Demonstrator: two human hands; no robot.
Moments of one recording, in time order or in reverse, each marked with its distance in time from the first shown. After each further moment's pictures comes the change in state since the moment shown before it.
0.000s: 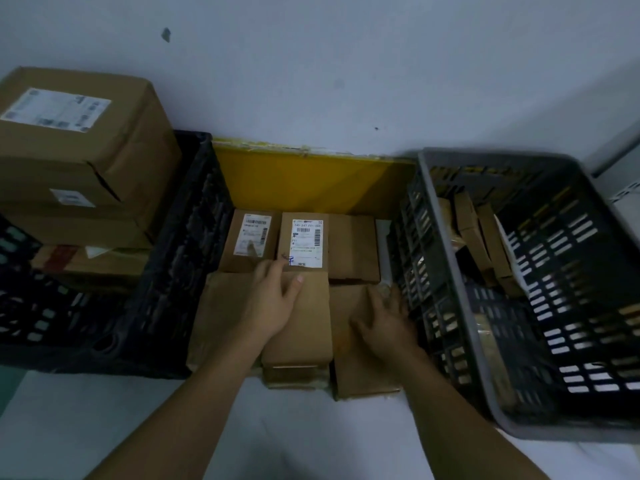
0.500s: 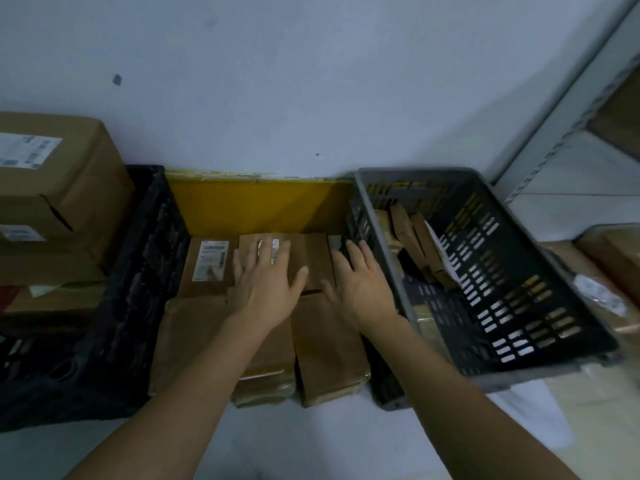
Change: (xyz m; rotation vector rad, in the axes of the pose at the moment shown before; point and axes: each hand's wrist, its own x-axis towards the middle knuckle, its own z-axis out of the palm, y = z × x) left_hand -0.003 0.087 -0.004 0.514 0.094 0.353; right_hand -0.054 -0.043 -0.110 -0.231 0.454 -0.315
